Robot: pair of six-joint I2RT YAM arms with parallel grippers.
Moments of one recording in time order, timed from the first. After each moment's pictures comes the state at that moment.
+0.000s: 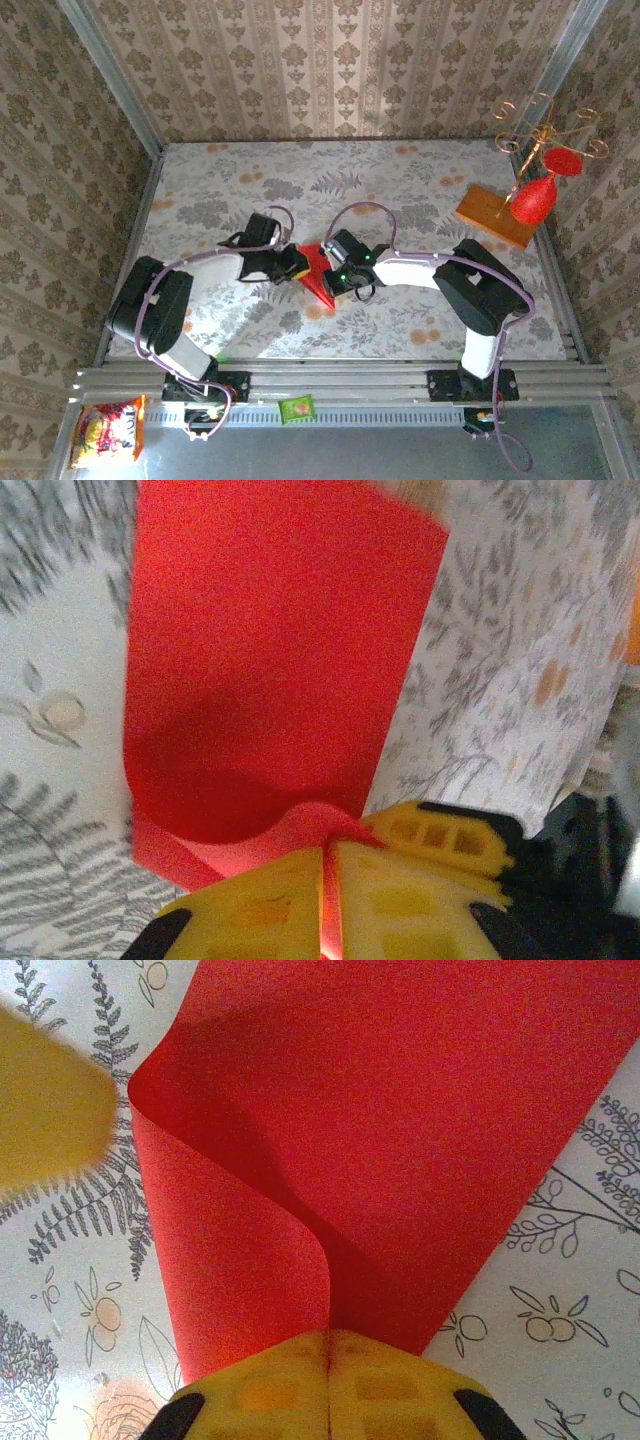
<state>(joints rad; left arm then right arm) -0.52 1.58 0.74 -0.13 0.57 -0.90 0.78 1.83 1.00 -0.24 -0.17 0.40</state>
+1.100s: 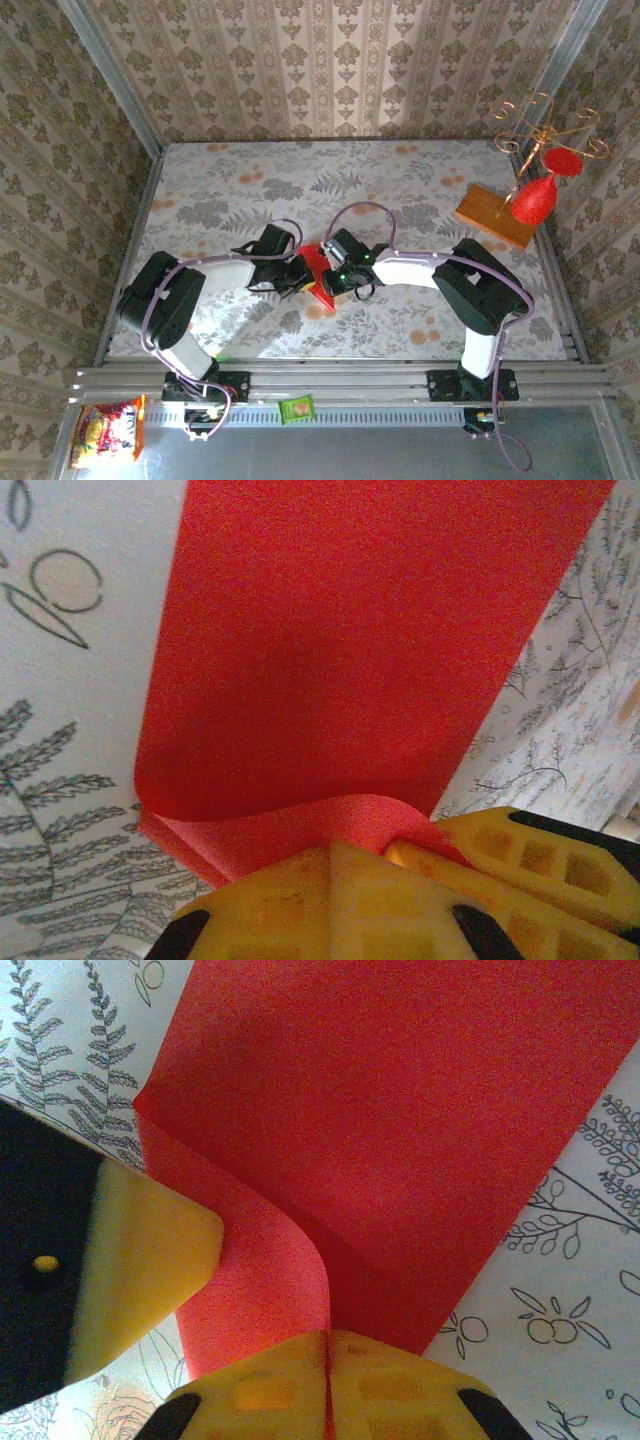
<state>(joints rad) -0.61 1.63 0.73 -0.13 0.47 -1.03 0.78 1.83 1.01 -0.25 -0.17 0.40</state>
